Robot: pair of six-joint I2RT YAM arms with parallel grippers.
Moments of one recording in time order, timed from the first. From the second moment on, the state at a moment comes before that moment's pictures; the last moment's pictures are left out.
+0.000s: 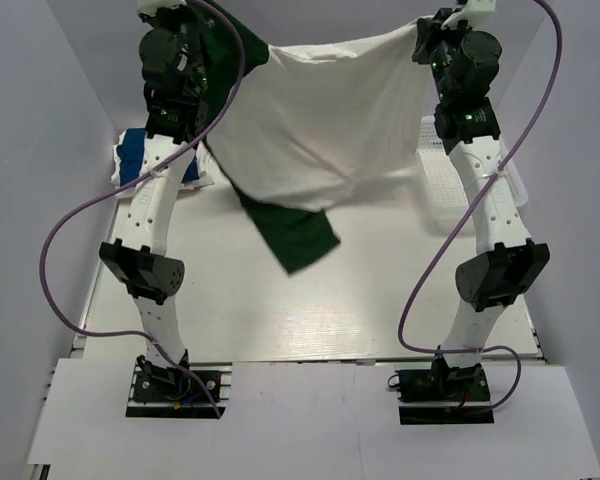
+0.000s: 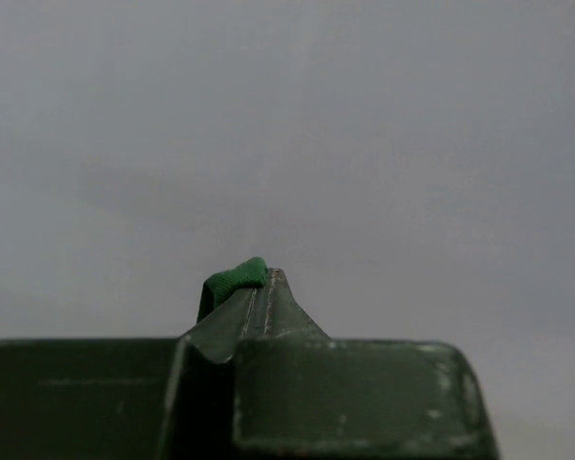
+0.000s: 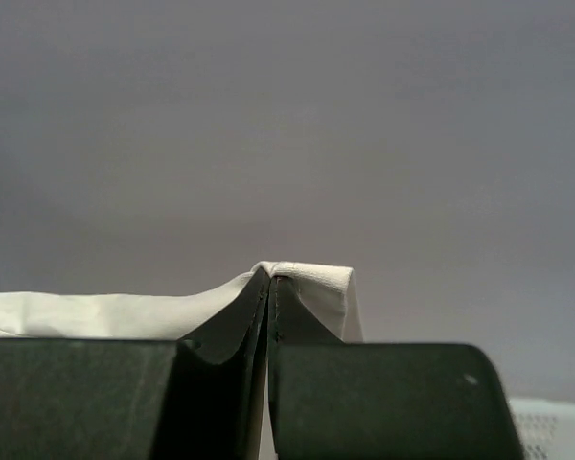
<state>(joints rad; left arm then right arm) -0.30 1.97 2.41 0.16 -0.43 -0.04 0.20 1.84 2.15 -0.03 0.04 0.08</state>
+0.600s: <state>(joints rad) -0.29 0.97 1.31 0.14 -0.37 -0.25 0.19 1.33 1.21 0.35 -0.17 -0.02</state>
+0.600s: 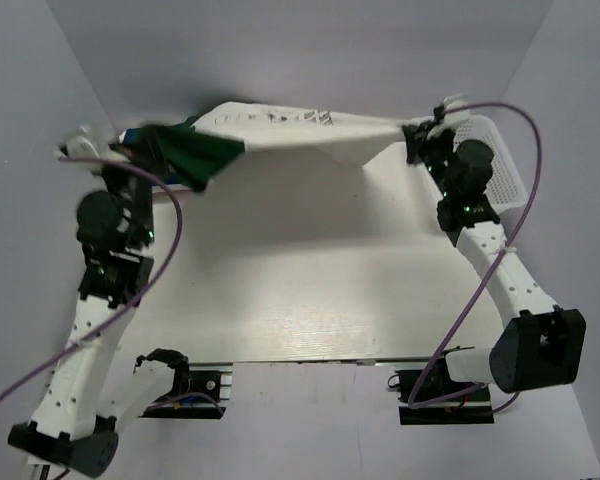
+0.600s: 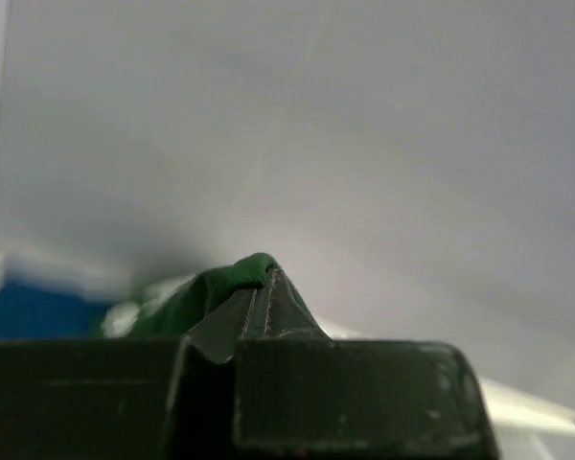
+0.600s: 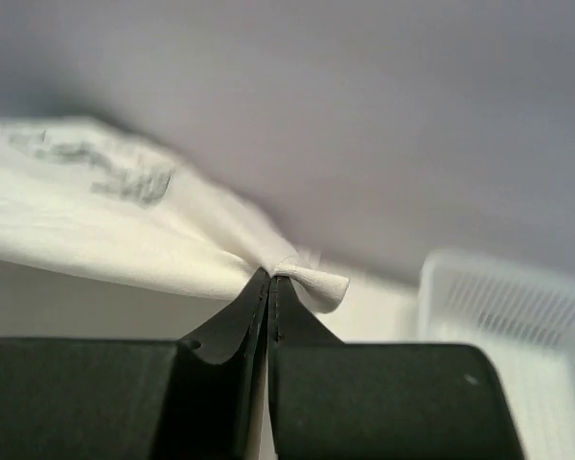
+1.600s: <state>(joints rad) -0.30 0.87 0.83 -0.91 0.45 -0.74 0.19 0.94 0.66 -0.53 0.13 0.49</state>
